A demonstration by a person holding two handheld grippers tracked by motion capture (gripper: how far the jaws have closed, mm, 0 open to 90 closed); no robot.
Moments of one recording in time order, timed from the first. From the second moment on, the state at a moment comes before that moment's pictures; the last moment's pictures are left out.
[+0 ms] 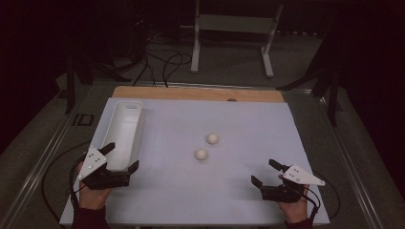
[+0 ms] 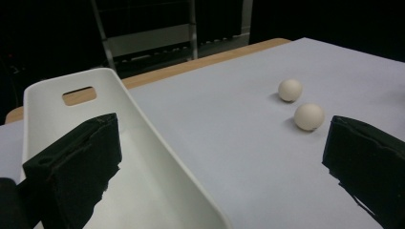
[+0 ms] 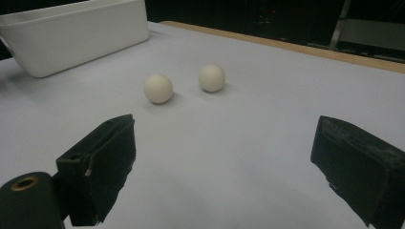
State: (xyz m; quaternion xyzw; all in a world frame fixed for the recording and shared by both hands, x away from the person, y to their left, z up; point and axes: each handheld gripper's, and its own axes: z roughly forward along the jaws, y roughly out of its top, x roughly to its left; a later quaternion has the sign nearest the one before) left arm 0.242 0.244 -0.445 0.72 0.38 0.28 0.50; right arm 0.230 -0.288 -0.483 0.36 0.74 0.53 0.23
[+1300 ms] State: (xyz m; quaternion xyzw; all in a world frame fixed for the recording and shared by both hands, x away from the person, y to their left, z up) left arm 0.278 0.191 -0.427 0.77 0.36 0.26 0.46; right arm 0.229 -0.291 -0.481 0.37 0.73 0.52 0.23
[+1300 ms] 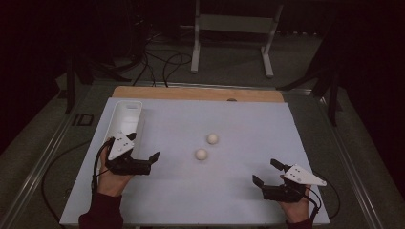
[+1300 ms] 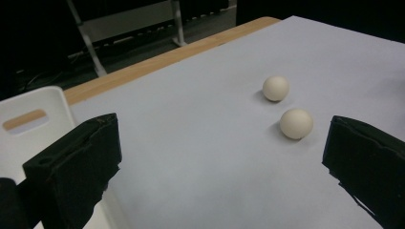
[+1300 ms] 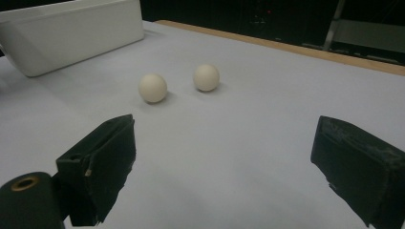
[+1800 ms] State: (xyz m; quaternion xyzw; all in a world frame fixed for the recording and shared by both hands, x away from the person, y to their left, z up) left arm 0.295 0.163 -0.425 0.78 0.34 0.24 0.46; right arm 0.229 -0.291 -0.481 0.37 0.73 0.52 0.23
